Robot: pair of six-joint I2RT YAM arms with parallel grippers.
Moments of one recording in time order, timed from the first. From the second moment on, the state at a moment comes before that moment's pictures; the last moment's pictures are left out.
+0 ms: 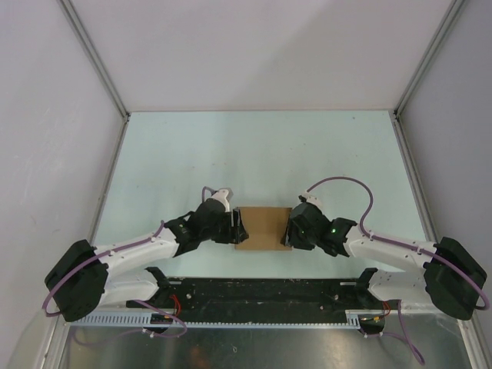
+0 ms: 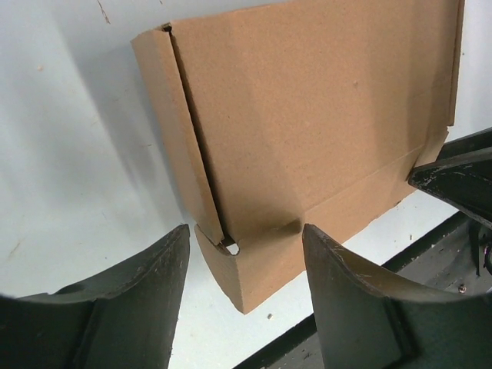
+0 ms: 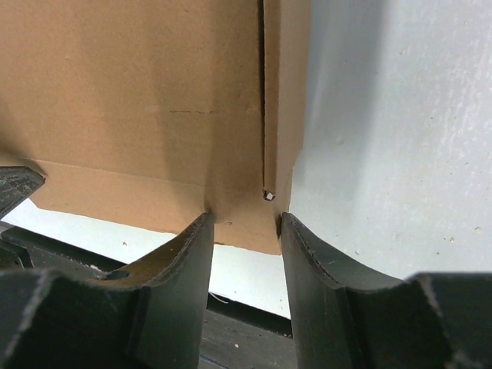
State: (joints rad) left arm -0.83 1.15 0.49 -0.11 0.02 -0.70; right arm 0.91 1.17 0.58 -0.36 0.13 0.97
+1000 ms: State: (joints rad) left arm -0.83 1.12 0.49 -0.08 -0.02 -0.67; right arm 0.89 1.15 0.58 -0.29 0.17 0.90
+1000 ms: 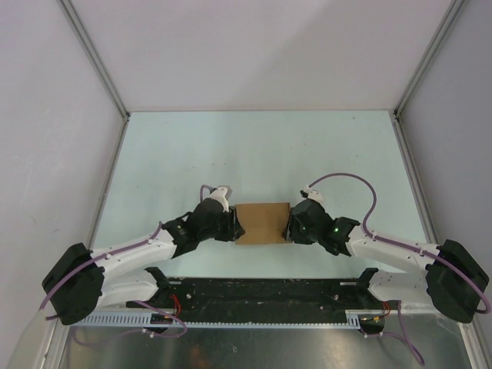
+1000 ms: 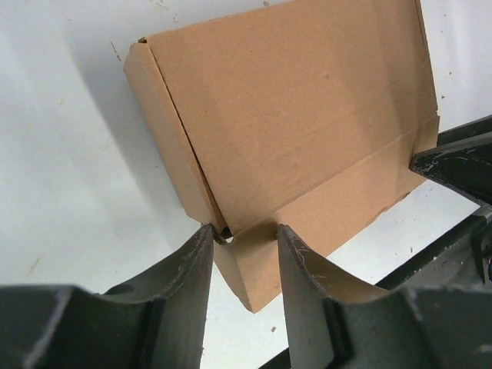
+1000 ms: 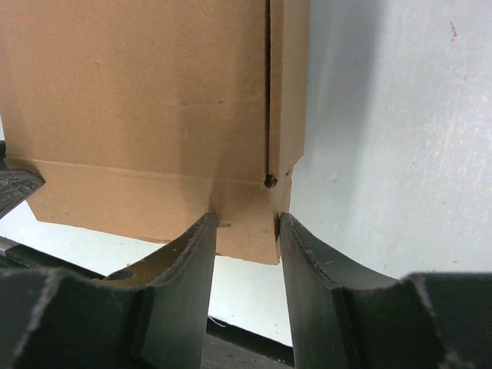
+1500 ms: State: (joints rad) left arm -0.83 1.13 0.44 0.01 -0.01 -0.67; right arm 0.88 1.15 0.57 -0.30 0.18 0.89
